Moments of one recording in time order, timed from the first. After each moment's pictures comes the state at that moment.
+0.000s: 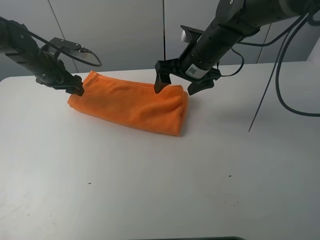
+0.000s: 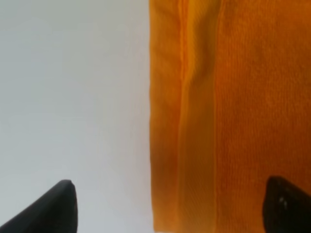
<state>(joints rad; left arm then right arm) -0.07 2.05 -1.30 -0.05 0.43 0.34 0.46 1.98 -1.32 0.52 0.67 -0.14</state>
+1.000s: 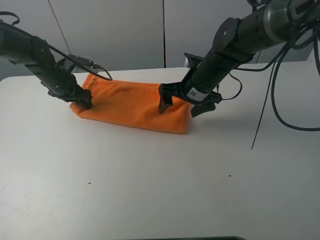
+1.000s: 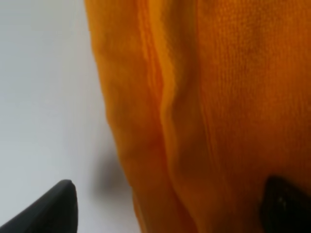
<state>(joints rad) -0.13 2.17 -1.35 -0.04 0.50 0.31 0.46 2.03 -1.21 0.57 0.59 -0.12</state>
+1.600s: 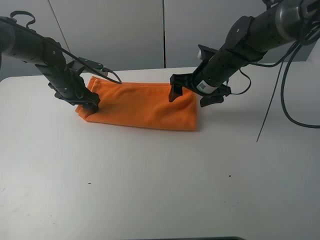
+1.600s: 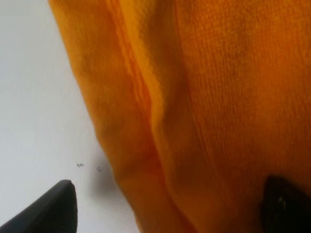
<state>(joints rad) -0.18 2.17 -1.35 0.06 0.54 0.18 0.37 2.05 -1.21 0.62 0.50 -0.18</state>
